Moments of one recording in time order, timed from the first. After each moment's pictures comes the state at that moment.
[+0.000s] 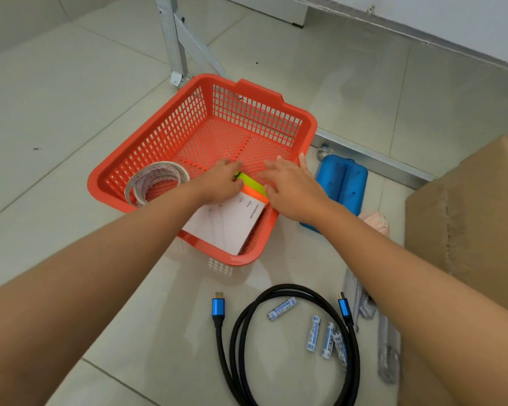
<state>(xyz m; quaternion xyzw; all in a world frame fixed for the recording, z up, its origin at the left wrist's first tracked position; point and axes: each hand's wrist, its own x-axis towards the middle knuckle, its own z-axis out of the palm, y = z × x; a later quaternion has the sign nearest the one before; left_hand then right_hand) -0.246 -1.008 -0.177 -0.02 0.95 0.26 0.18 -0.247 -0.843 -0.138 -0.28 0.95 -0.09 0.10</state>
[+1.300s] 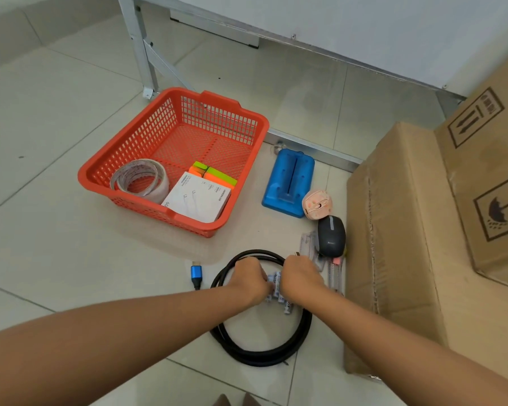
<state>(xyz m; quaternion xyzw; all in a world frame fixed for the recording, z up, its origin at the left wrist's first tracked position) -0.067 -0.859 -0.188 -0.07 0.88 0.39 0.26 -0.080 -0.764 -0.142 0.10 0.95 -0.08 0.29</state>
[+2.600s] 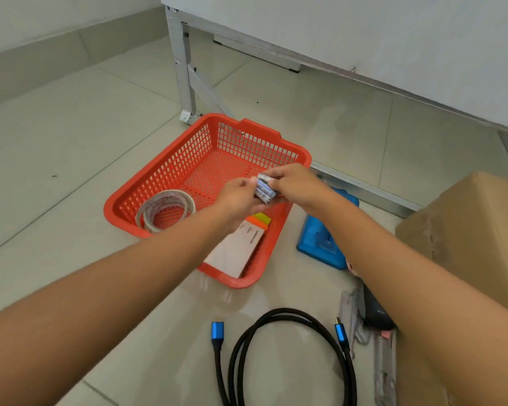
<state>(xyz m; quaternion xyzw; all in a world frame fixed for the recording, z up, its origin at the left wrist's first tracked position) -0.219 -0.957 -0.111 -0.22 0.55 0.81 0.08 -0.264 -0.855 -0.081 -0.09 0.87 -0.43 0.23</state>
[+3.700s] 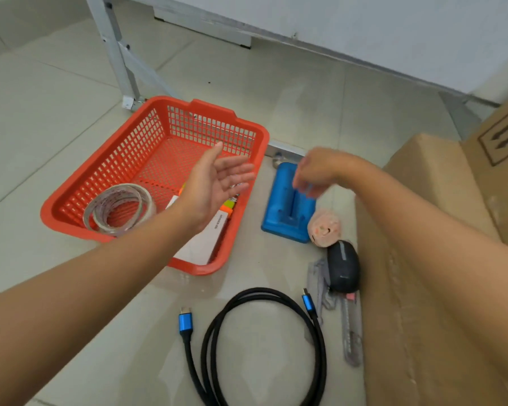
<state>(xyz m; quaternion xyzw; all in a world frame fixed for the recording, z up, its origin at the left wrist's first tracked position) -0.215 -0.937 -0.107 -0.13 0.52 0.83 0.12 -0.280 -0.759 -0.060 -0.01 0.94 -0.18 0.29</state>
